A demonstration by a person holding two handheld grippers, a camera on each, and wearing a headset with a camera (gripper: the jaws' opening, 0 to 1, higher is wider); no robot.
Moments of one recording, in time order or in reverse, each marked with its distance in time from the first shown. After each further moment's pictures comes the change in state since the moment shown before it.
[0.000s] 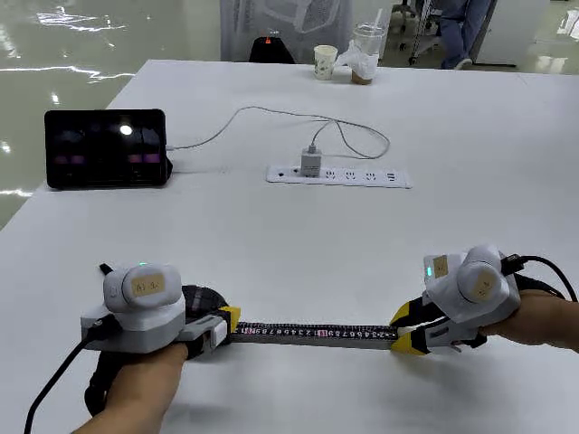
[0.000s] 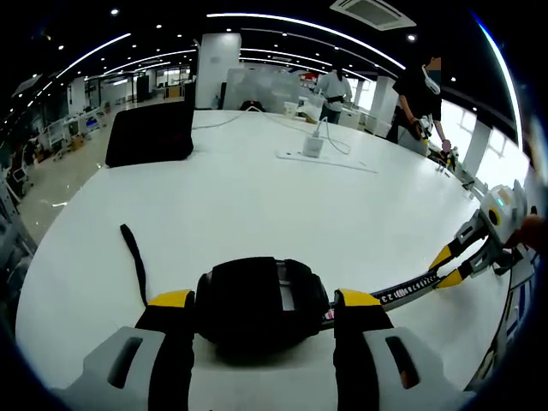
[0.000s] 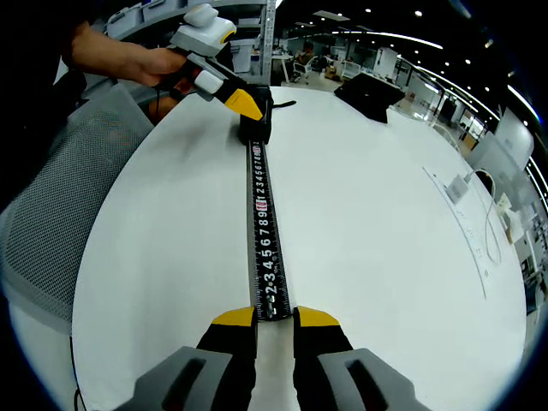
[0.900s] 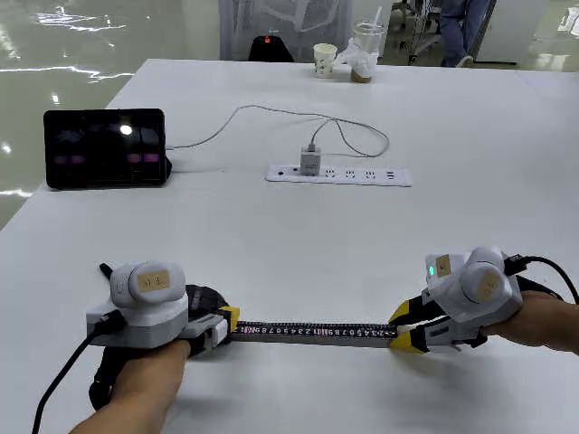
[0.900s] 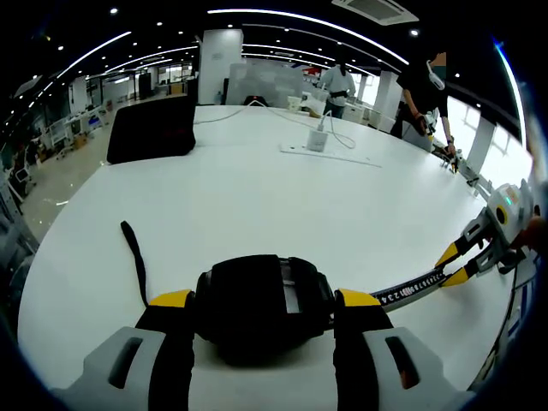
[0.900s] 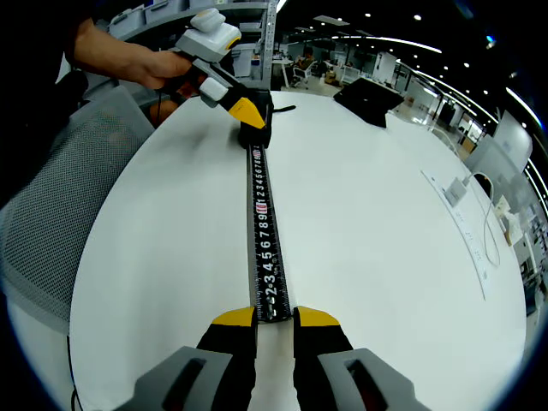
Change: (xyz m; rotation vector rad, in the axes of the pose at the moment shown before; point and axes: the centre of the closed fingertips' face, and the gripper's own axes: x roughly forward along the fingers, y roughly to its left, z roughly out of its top) left arm 0.006 0.002 -0.003 0.003 0.026 0.024; right arm 0.000 0.000 0.001 -0.009 -0.026 -0.008
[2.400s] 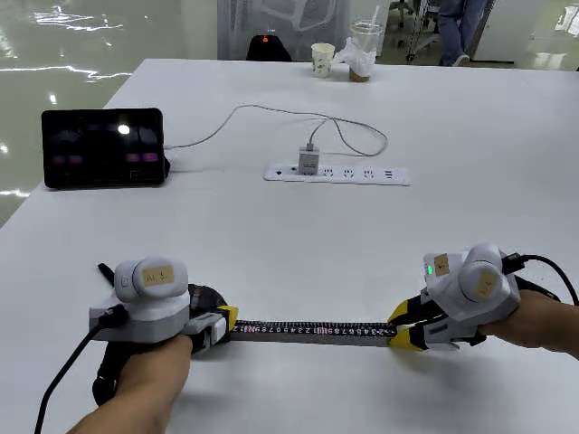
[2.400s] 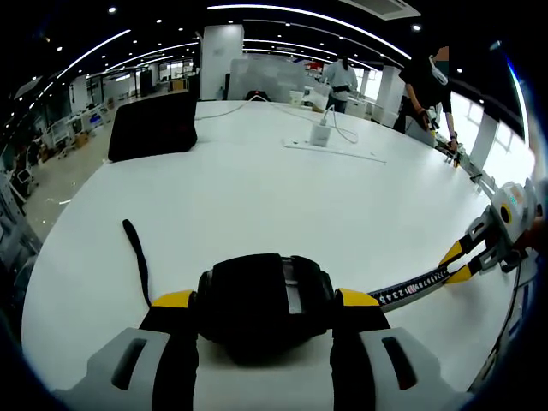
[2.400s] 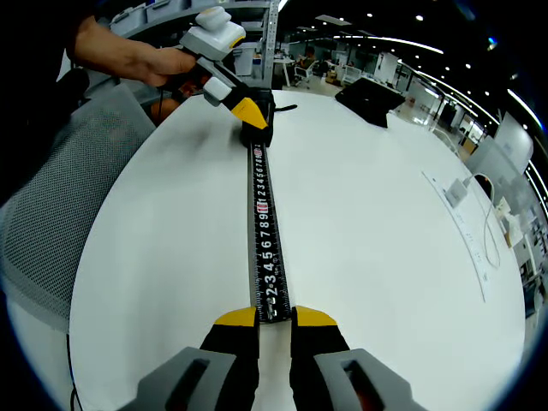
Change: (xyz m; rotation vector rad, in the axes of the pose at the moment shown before) left arm 0.001 0.001 -0.001 0.010 0.027 0.019; right arm -0.001 0.001 -0.001 -0.011 0.009 0.001
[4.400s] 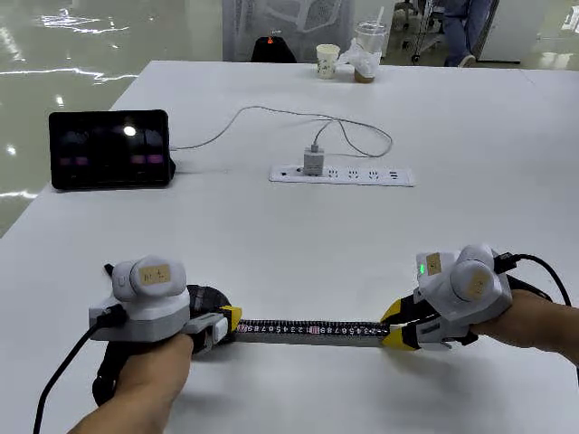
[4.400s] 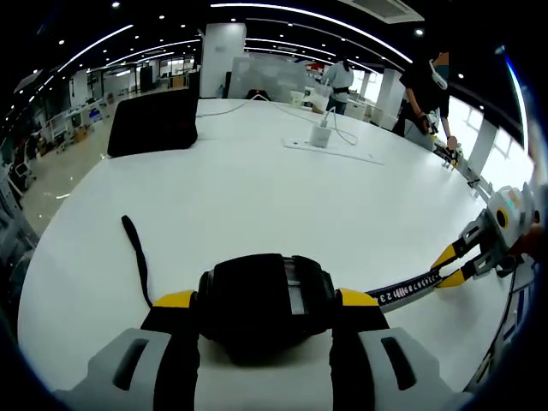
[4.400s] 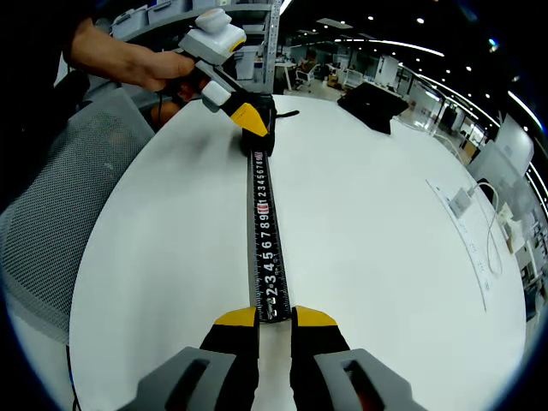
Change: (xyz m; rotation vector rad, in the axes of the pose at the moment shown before) left arm -0.001 0.002 -0.002 -0.027 0.005 -0.022; right arm 0.011 0.001 0.017 -0.005 -0.022 0.006
